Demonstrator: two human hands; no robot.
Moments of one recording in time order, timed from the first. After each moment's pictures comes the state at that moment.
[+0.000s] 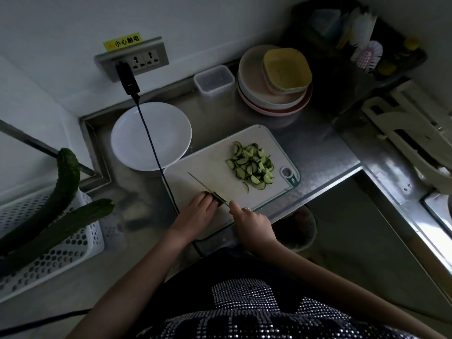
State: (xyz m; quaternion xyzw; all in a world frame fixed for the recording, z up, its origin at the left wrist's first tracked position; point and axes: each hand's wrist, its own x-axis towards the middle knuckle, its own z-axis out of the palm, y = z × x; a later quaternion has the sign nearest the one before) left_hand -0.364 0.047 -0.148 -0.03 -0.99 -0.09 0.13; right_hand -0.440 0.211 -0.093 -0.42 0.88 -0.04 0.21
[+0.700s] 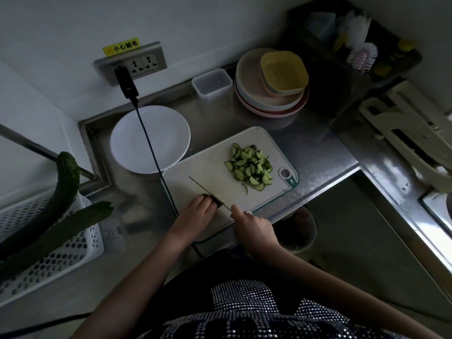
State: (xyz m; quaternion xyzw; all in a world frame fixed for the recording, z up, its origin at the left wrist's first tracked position) left_hand -0.363 0.047 -0.148 -0.05 -0.99 -0.07 0.15; right_hand -0.440 0.220 -0.096 -0.41 0.88 -0.07 0.21
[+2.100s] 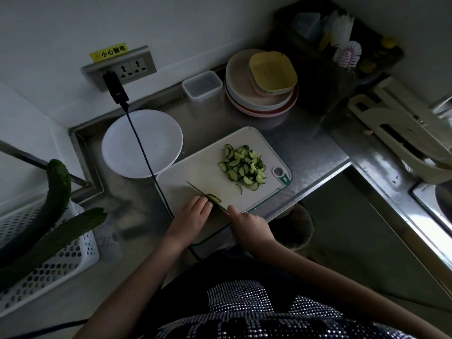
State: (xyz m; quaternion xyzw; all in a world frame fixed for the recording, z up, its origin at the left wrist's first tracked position) left_hand -0.364 0.045 -0.151 -0.04 -0.99 -0.09 0.14; right_hand -0.443 0.220 -0.092 -0.41 0.88 -0.06 0.24
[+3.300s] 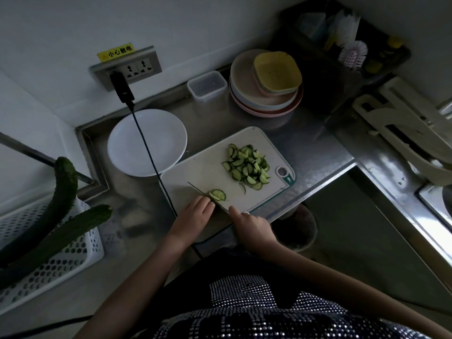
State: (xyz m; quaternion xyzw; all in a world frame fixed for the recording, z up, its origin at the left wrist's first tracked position) left_hand -0.361 0.047 -0.140 -0.03 -0.99 -0.09 0.14; right_hand -0.439 0.219 -0.097 -0.42 0.87 -0.05 0.24
